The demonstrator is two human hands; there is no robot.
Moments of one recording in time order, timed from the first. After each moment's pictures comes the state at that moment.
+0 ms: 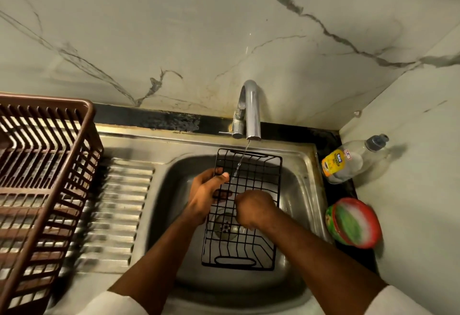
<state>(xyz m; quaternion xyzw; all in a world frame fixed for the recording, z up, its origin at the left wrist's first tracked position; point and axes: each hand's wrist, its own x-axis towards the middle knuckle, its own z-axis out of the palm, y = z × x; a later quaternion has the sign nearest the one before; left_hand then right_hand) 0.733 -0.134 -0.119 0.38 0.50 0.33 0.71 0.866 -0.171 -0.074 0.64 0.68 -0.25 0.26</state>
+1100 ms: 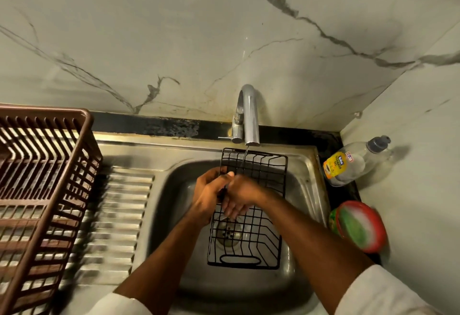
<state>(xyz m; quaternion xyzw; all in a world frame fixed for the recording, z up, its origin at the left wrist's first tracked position) 0.744 -0.122 -0.109 0.42 0.49 0.33 0.69 0.875 -0.123 -0.089 0.67 0.42 -0.61 0.00</state>
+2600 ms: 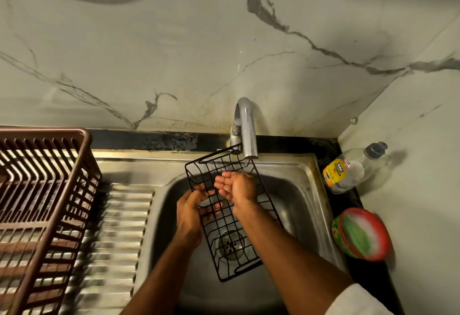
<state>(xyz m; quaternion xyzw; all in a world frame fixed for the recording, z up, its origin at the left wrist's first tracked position) 0.720 -0.124 -0.107 0.29 0.56 0.39 0.67 0.840 -0.104 -0.095 0.64 0.04 -0.57 -0.51</state>
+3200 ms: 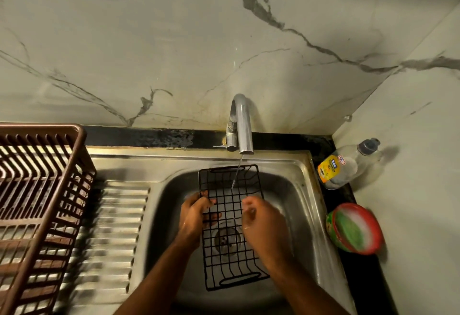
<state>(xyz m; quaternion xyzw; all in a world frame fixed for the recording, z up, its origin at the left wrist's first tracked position) 0.722 -0.137 -0.136 0.34 0.59 0.30 0.67 0.866 -0.222 -0.089 0.82 0.48 -0.21 -0.22</state>
